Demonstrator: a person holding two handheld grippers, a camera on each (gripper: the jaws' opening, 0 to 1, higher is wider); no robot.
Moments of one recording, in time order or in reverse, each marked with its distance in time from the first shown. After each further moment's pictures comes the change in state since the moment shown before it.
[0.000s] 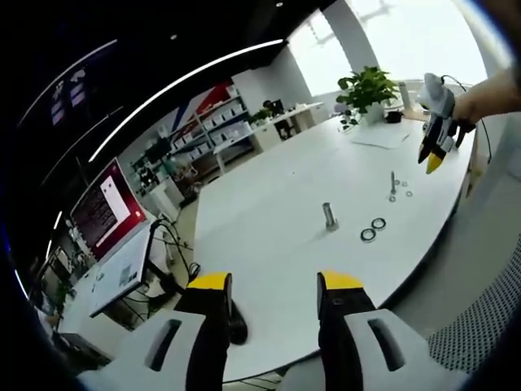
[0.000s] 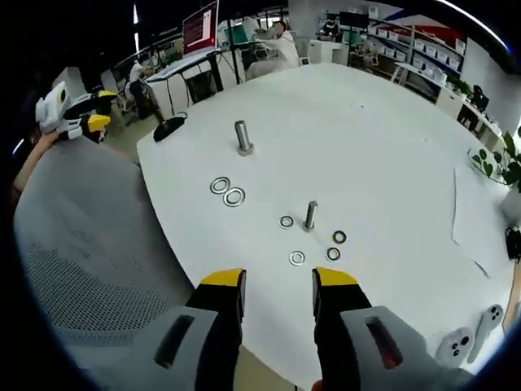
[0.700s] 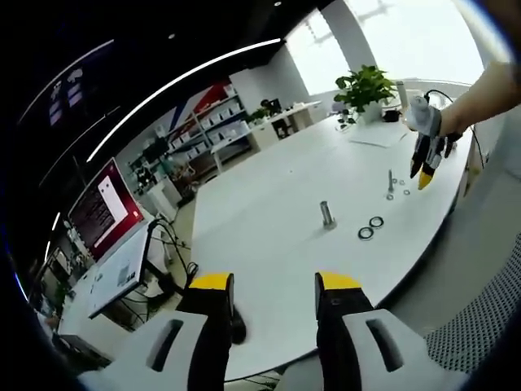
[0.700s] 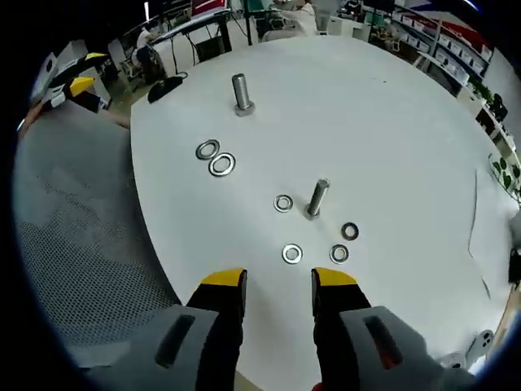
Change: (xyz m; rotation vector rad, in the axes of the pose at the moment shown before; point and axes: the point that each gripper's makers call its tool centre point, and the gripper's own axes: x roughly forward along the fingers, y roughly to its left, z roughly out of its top) left arm 0.000 -0.003 -0.002 0.009 0.010 -0.015; right arm 0.050 -0.009 -0.015 -0.084 0.152 0.024
